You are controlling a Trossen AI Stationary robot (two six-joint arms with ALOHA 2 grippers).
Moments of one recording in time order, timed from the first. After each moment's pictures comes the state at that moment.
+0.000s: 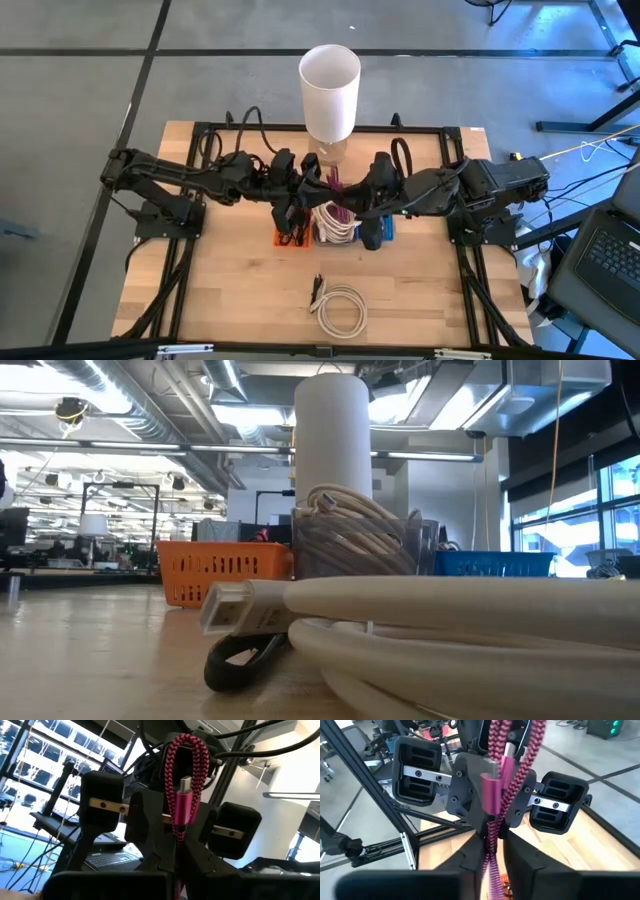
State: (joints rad) left arm -0.11 1.43 1.20 0.62 0.03 -0.47; right arm 0.38 1.62 2.02 -0.80 0.48 0.44
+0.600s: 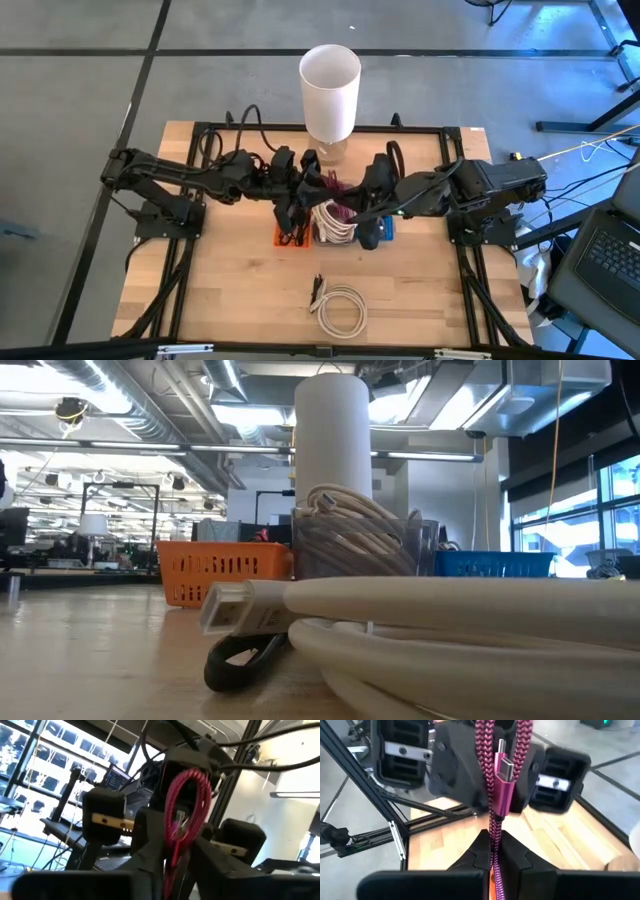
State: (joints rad) left arm -0.11 1.43 1.20 0.63 0.02 -0.44; right arm 0.38 1.63 2.02 -0.87 0.48 0.45
